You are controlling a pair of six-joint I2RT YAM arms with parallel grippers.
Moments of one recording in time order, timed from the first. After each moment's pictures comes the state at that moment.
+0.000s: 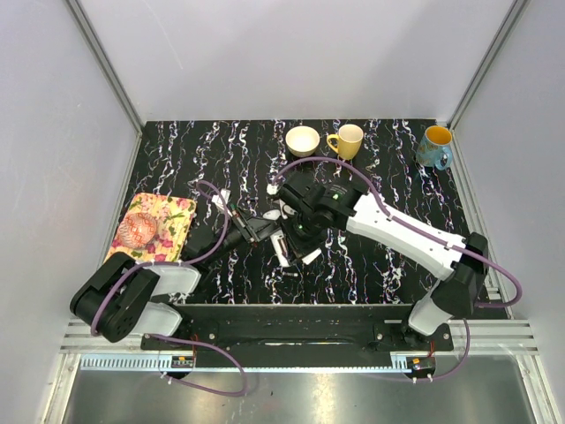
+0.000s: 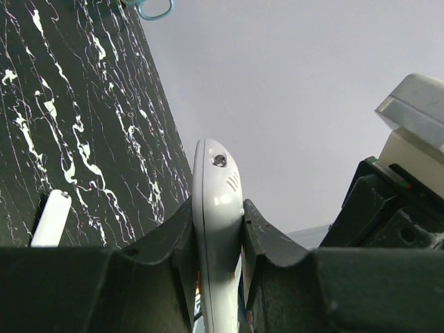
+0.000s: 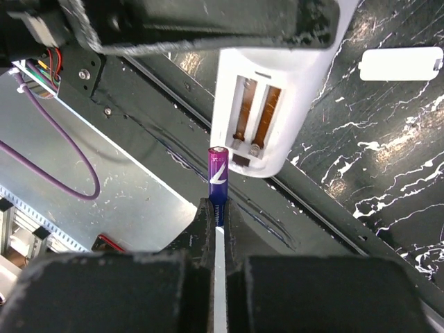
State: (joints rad) left arm -0.54 1.35 0.24 1.21 0.42 -1.31; right arm 0.99 1.60 1.59 -1.13 -0.20 0.46
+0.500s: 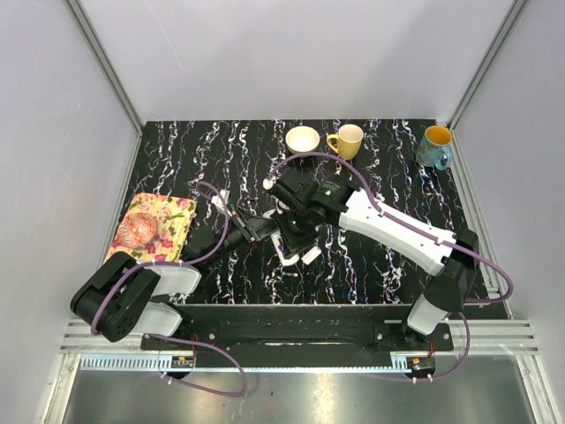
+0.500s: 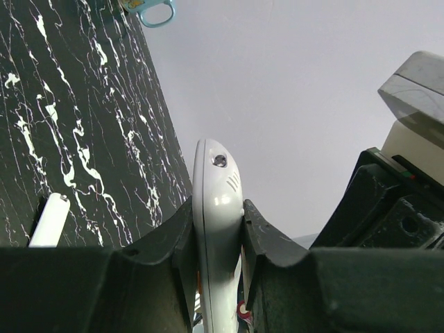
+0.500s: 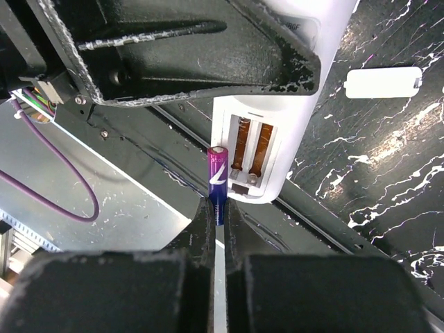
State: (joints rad) left arm -0.56 1.36 0.24 1.23 0.39 -1.33; right arm 0.99 1.66 1.66 -1.12 -0.15 0.48
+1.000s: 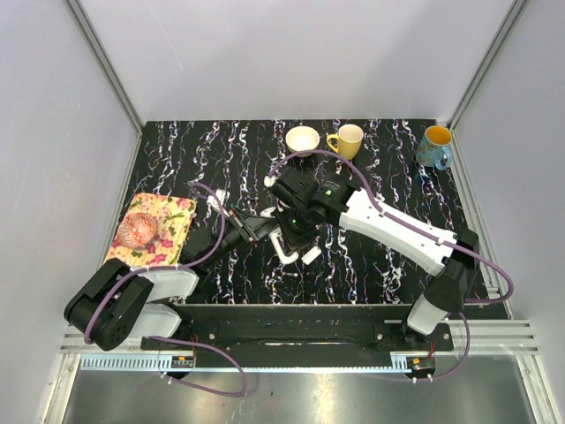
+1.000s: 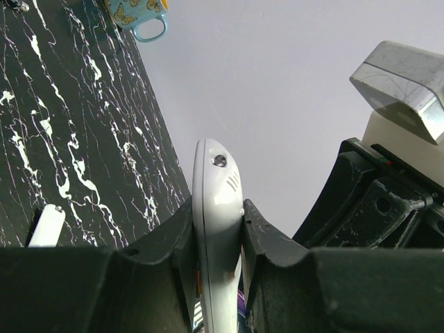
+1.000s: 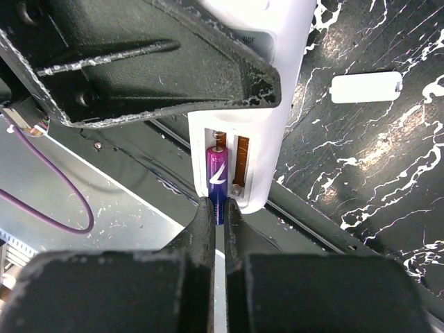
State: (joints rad) left arm -0.56 1.30 0.23 1.21 0.35 -1.31; right arm 0.99 1.67 1.67 -1.12 -0.10 0.49
